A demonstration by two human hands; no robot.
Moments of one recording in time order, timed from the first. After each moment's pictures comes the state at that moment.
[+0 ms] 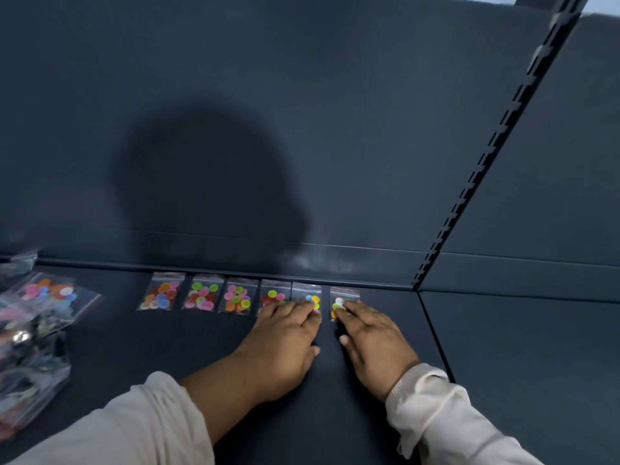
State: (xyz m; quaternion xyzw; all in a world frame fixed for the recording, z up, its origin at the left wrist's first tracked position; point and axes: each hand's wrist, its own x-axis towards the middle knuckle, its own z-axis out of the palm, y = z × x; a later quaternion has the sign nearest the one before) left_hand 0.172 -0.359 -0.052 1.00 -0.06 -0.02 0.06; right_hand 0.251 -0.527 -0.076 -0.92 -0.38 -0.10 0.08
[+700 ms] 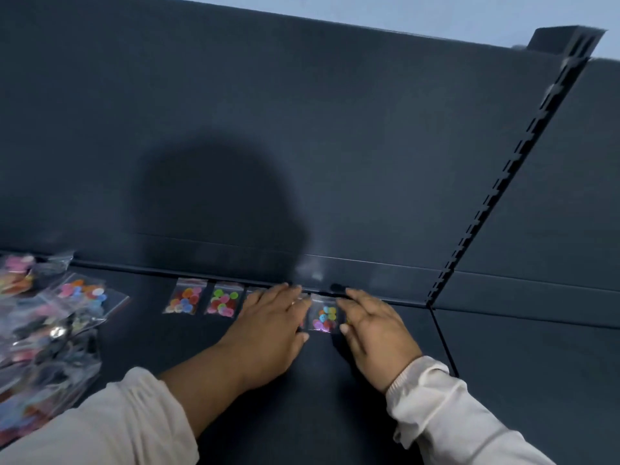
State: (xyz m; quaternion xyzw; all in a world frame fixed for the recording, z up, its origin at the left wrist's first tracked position) left_hand 0.161 -0.324 -0.027 1.00 0.00 0.04 0.07; right_hand 0.247 -0.503 -0.040 -0.91 -0.37 -0.10 0.14
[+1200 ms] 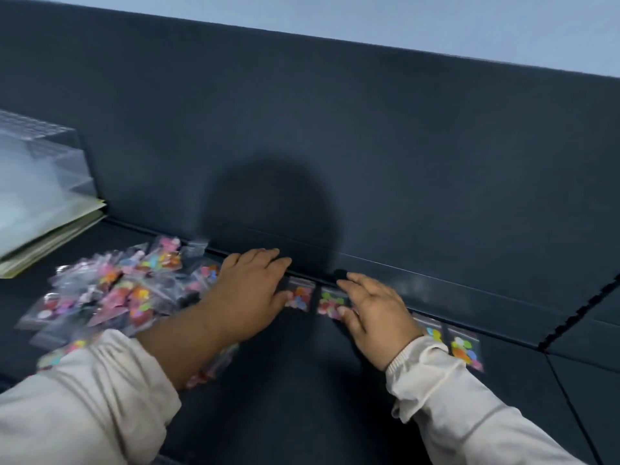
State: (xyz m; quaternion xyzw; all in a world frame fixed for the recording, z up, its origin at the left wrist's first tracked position) left_hand 0.062 -0.175 0.019 0.98 0.17 0.09 0.03; right_hand 0.187 -0.355 -0.007 -0.87 -0.46 -0.07 0.16
